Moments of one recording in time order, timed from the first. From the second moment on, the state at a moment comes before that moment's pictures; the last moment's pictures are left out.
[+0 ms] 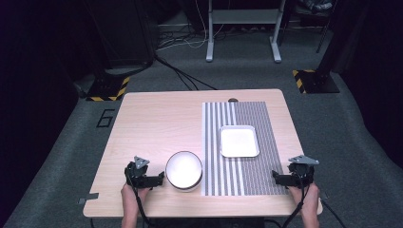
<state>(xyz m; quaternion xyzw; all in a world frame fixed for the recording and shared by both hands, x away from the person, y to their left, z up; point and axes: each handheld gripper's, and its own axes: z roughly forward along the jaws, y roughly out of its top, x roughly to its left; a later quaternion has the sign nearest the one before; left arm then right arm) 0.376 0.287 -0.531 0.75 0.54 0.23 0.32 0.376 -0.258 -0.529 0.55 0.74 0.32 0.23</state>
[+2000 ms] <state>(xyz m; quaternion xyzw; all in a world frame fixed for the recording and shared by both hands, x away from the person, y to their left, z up) 0.362 0.287 -0.494 0.72 0.54 0.23 0.37 0.384 -0.170 -0.488 0.46 0.79 0.36 0.20</state>
